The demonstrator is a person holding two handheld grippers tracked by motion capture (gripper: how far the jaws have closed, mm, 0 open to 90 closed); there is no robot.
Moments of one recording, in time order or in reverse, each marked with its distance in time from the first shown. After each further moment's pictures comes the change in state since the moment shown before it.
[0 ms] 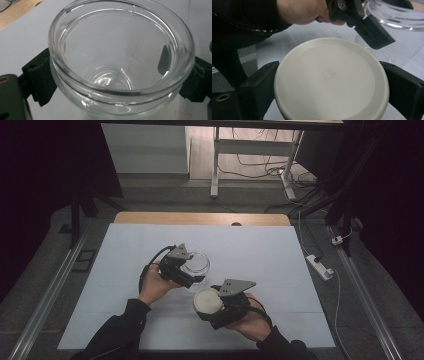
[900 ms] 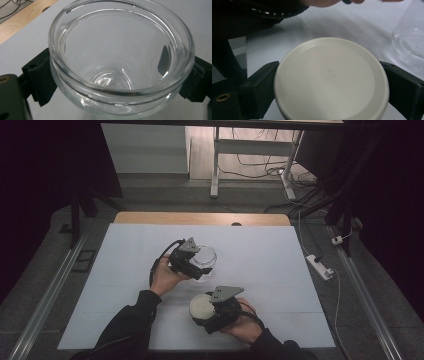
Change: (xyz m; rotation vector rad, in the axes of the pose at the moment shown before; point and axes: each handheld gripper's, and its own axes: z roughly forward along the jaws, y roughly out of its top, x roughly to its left) left arm 0.019 0.014 0.032 -0.004 0.045 0.004; right arm 0.001 -0.024 0.033 0.065 0.005 -0.020
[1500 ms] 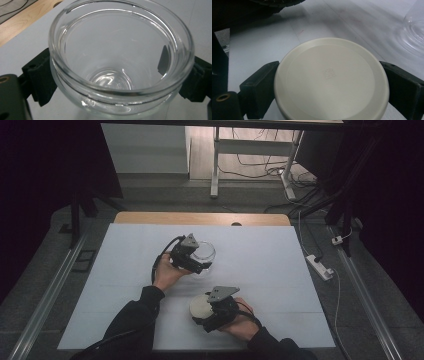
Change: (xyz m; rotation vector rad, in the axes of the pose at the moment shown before) left arm 0.019 -0.002 0.015 0.013 0.045 -0.039; right arm -0.008 -0.011 0.017 0.036 -0.018 0.001
